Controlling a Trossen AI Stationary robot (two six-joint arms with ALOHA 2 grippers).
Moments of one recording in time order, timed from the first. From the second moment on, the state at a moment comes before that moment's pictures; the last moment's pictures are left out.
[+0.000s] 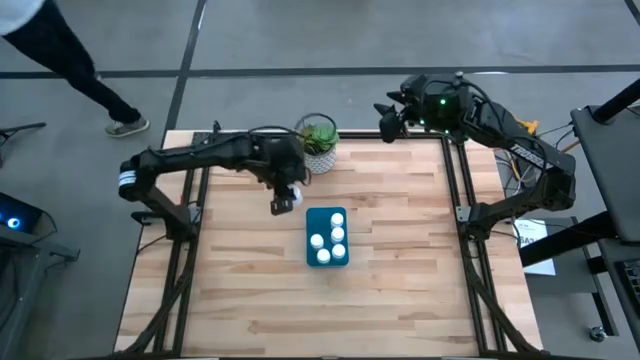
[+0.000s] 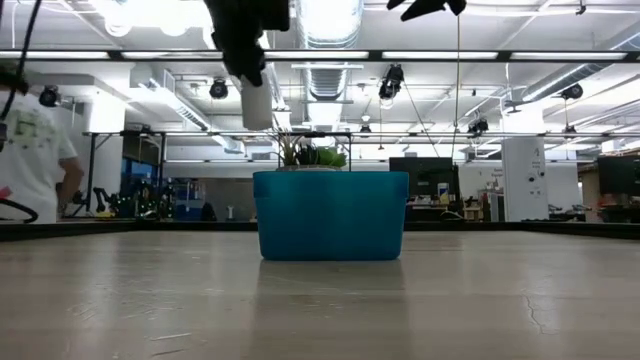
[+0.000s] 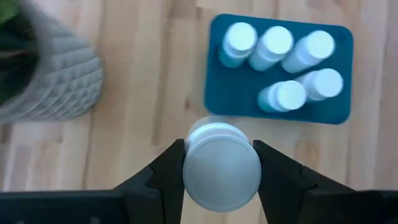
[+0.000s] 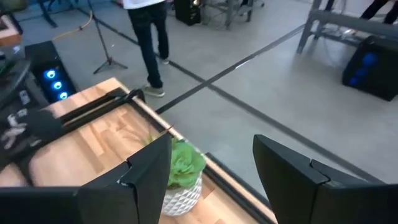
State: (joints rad) left arm 0.21 1.54 1.55 -1.11 0.07 0.06; right arm -0.40 1.31 1.63 -0.72 0.31 0.19
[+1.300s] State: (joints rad) left arm 0.05 1.97 1.75 -1.05 0.01 0.11; right arm -0.42 1.24 1.63 -0.83 0.34 0.24
